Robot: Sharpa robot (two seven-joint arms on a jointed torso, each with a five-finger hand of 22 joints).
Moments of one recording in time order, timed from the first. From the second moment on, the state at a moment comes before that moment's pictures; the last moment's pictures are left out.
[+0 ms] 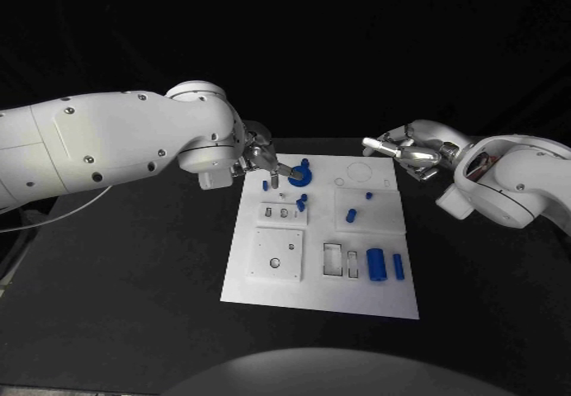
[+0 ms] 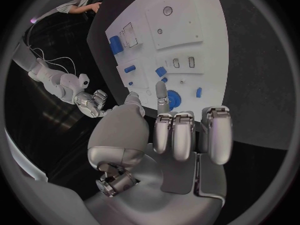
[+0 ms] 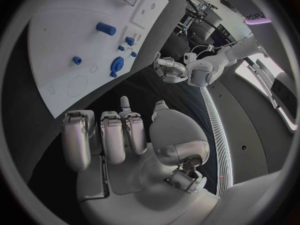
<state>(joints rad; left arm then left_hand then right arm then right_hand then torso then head) 1.58 -0.67 -0.23 1.53 -0.85 0.13 -0.65 1.01 0.04 -0.23 0.29 0.27 1.04 0.02 0.59 0.39 1.47 -0.05 1.57 1.31 1.47 -0.09 1.57 1.31 0.04 1.47 0.03 1.53 1.31 1.45 -0.99 -0.22 1.65 -0.84 -0.23 -0.04 0.90 0.19 -0.19 0.29 0.10 0.68 0.11 0.25 0.44 1.46 0.04 1.57 1.31 1.46 -0.01 1.57 1.31 0.04 1.46 0.11 1.50 1.31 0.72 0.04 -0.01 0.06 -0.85</state>
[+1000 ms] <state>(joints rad) 1.50 -0.55 -0.23 1.43 -0.70 0.07 -0.70 1.08 0.10 -0.25 0.29 0.38 1.05 0.05 0.38 0.35 1.47 -0.02 1.57 1.31 1.47 -0.07 1.57 1.31 0.04 1.47 0.04 1.53 1.31 1.45 -0.99 -0.22 1.66 -0.83 -0.18 -0.07 0.95 0.21 -0.23 0.29 0.18 0.69 0.11 0.25 0.45 1.46 0.04 1.57 1.31 1.46 -0.01 1.57 1.31 0.04 1.47 0.11 1.50 1.31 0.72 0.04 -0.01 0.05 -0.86</state>
